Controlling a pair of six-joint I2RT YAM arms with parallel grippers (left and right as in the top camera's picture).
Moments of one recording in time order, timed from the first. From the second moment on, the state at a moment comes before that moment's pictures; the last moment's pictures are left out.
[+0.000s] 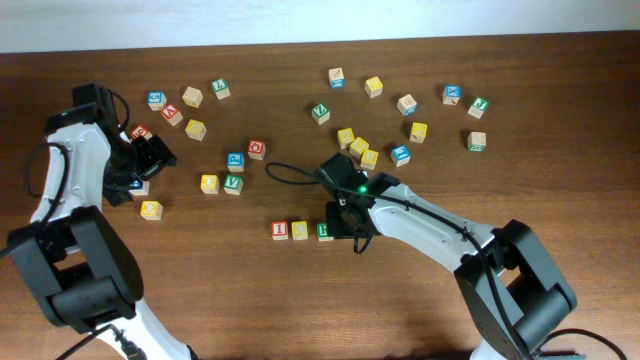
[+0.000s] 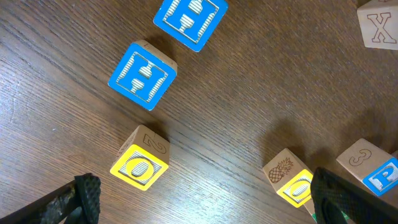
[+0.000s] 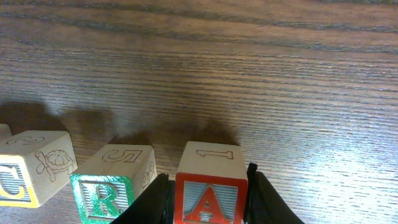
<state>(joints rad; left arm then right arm) 0.28 1.98 1.59 -1.07 0.06 -0.39 0.65 1.84 1.15 -0.68 -0.01 0.64</state>
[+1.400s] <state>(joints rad) 0.29 1.97 1.60 -1.13 0.37 -0.30 0.17 1.84 1.50 -1.19 0.11 0.38</state>
